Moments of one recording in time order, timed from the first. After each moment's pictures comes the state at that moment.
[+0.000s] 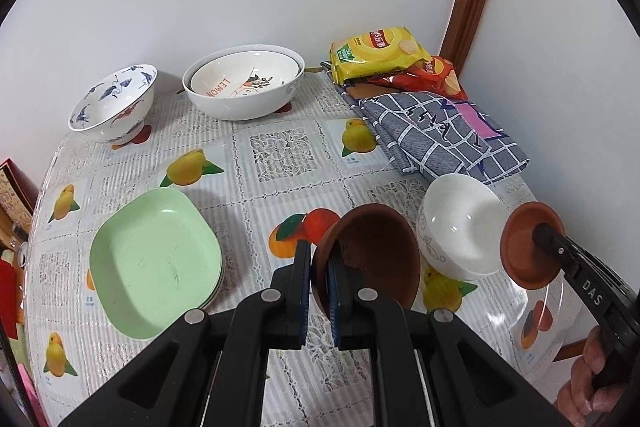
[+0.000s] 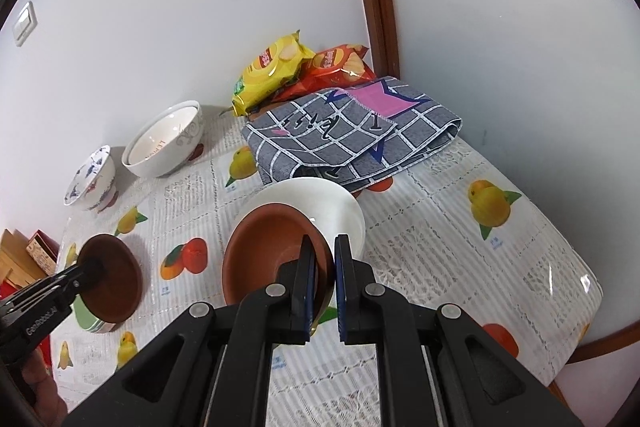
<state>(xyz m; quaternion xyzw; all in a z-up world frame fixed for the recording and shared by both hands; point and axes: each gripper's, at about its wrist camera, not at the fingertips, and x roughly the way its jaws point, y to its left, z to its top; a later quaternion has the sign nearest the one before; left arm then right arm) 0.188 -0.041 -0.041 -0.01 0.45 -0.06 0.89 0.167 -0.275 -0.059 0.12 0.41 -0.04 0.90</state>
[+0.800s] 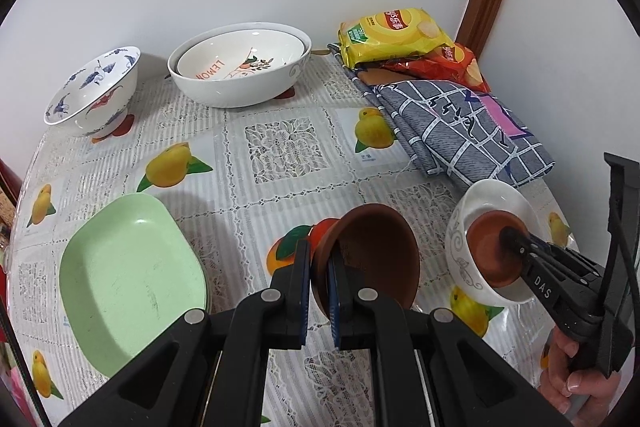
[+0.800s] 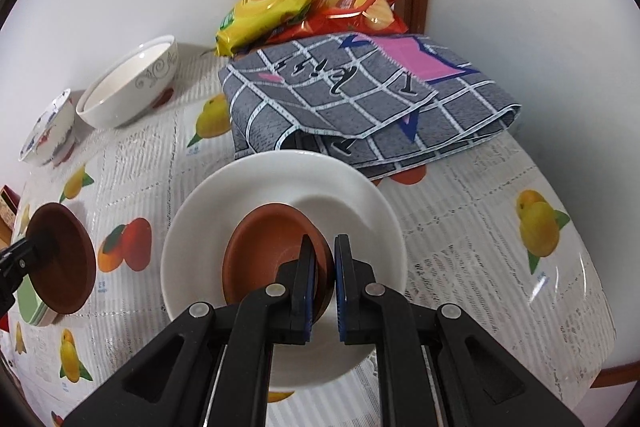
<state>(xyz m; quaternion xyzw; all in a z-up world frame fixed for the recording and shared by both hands) 0.232 -0.040 -0.079 -0.02 0.47 -0.06 0.88 0.244 -0.256 -0.126 0.05 0.48 -0.04 0.88</state>
